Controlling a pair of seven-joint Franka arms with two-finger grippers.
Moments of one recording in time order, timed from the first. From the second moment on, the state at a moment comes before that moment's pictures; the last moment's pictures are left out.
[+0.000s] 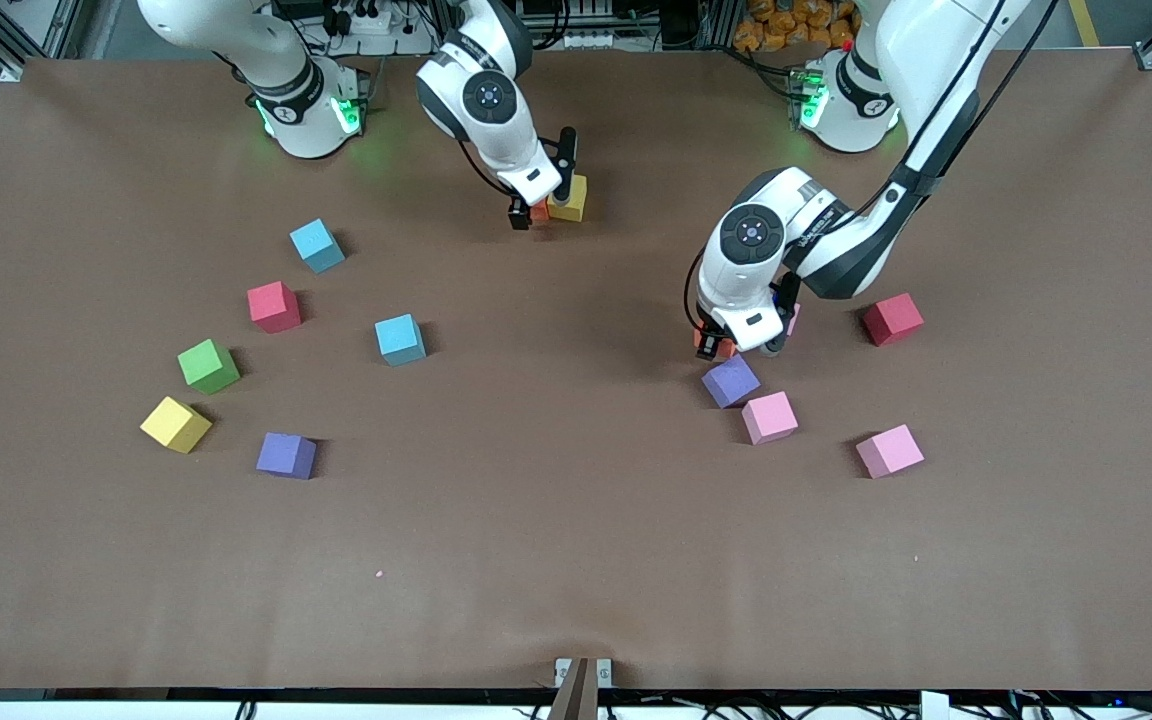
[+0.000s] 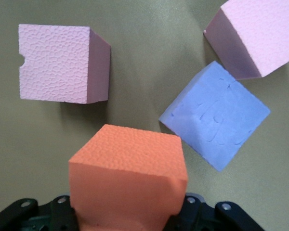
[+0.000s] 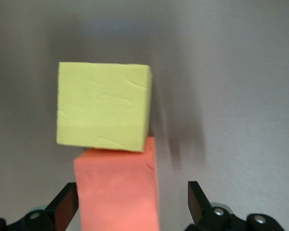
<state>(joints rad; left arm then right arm) -0.07 0.43 -0.54 -2.09 0.31 2.36 -2.08 0.85 0.22 0.19 -2.41 0.30 2.55 -0.66</state>
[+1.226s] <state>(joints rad) 0.24 0.38 -0.89 -2.19 0.19 2.30 -2.37 0.62 0.05 0.18 -2.33 0.30 2.10 -0.80</state>
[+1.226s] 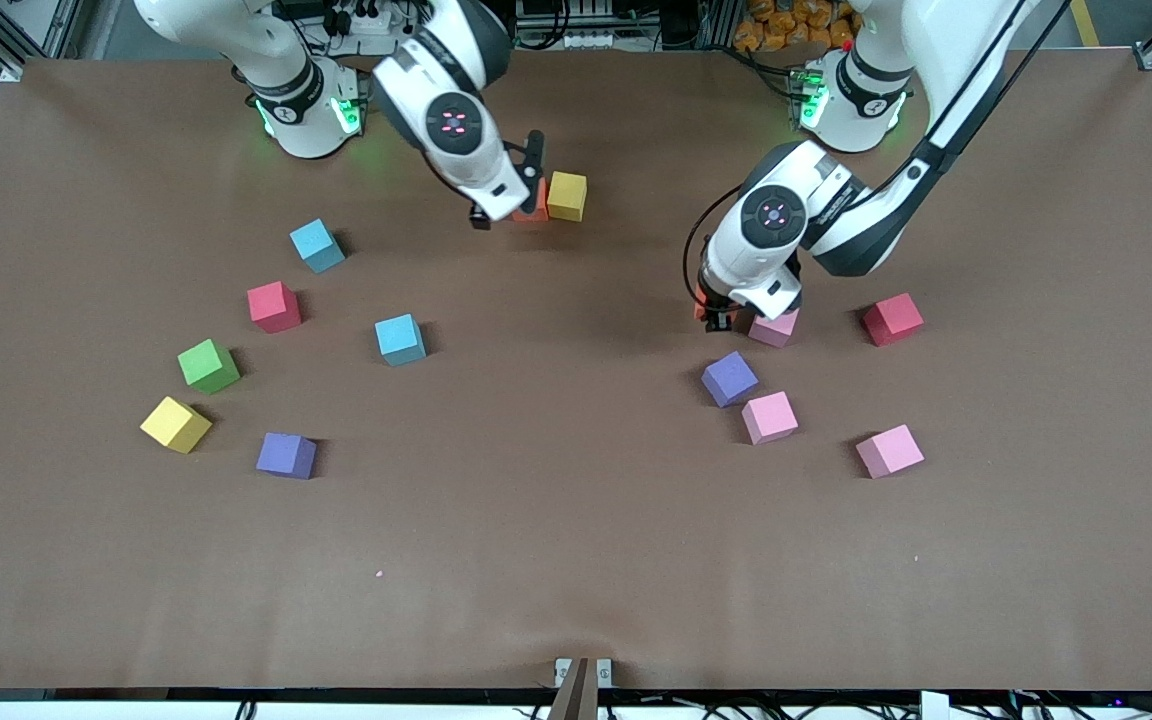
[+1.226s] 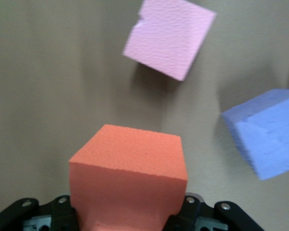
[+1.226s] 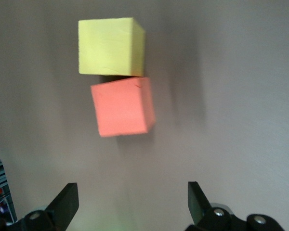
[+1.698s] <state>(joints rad) 0.12 0.40 -1.00 -2.27 0.17 2.45 -2.54 0.19 -0.07 0.17 -2.32 0.25 2.21 -0.89</state>
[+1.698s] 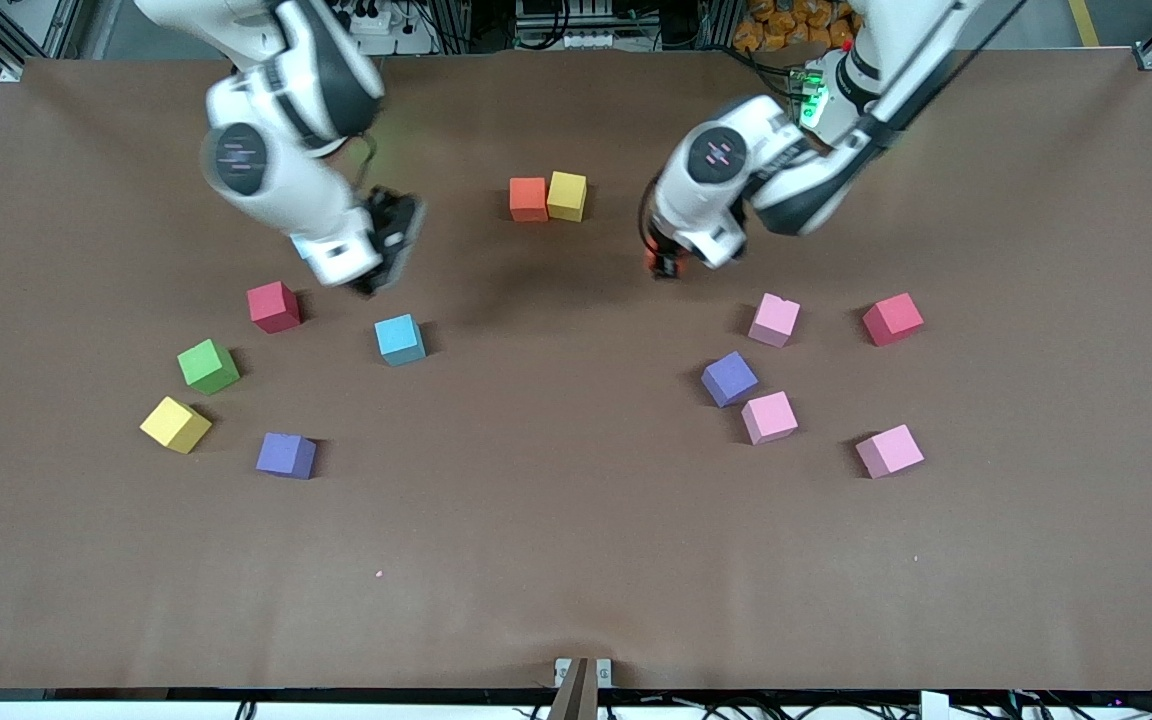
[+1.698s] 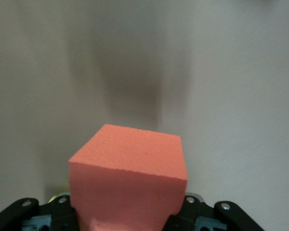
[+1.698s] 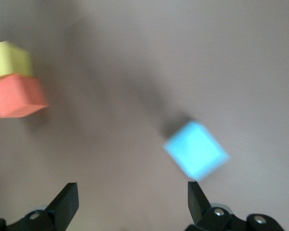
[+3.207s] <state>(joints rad) -0.31 0.53 -0.77 -2.26 0.17 2.61 -2.73 -0.04 0.43 0.14 -1.96 0.06 2.48 -1.21</state>
